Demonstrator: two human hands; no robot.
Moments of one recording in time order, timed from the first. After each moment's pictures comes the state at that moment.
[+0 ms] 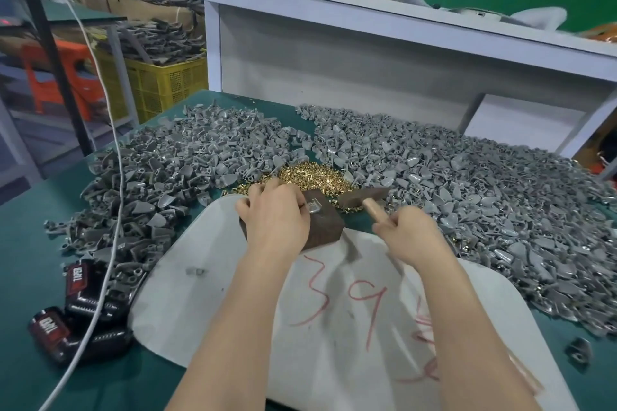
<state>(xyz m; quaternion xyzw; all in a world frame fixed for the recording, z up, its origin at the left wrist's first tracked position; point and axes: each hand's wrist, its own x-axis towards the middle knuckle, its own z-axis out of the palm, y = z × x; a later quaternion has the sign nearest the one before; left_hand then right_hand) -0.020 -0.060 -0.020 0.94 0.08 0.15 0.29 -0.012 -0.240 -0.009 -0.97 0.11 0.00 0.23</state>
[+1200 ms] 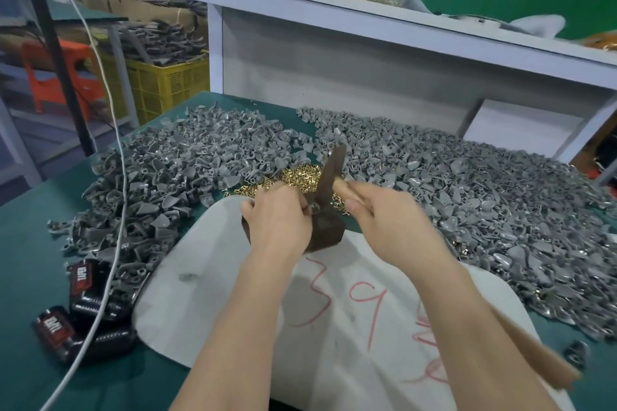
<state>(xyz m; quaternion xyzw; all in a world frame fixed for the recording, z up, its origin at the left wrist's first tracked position) -0.020 -0.059 -0.017 0.94 0.08 0.16 0.28 -0.042 -0.203 0.020 -0.97 -0.10 -0.11 0.20</state>
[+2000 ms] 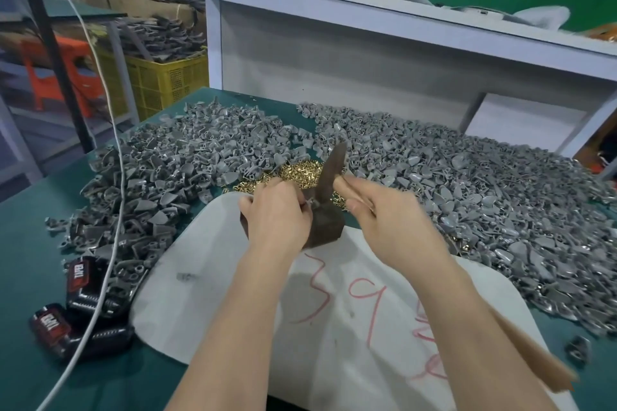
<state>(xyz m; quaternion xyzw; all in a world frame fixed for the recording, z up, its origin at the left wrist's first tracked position) -0.018 -0.059 -0.020 0.94 0.08 0.17 0.29 -0.045 -0.207 0.014 -0.96 -0.11 -0.14 0.23</state>
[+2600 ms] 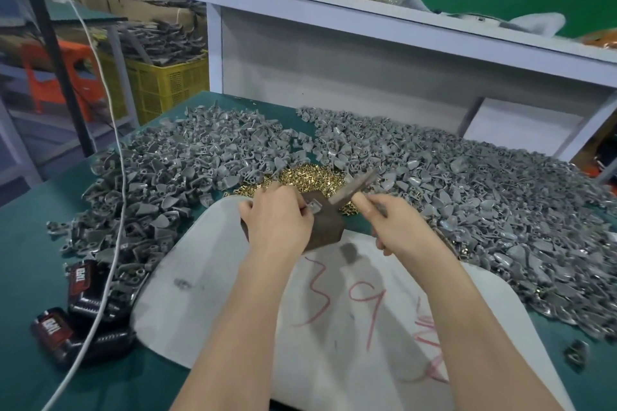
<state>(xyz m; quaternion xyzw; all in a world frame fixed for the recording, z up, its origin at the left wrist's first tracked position) -0.020 -0.059 -0.018 0.94 0.09 0.17 0.29 -0.002 -0.231 -0.012 -0.95 -0.01 -0.02 0.33</state>
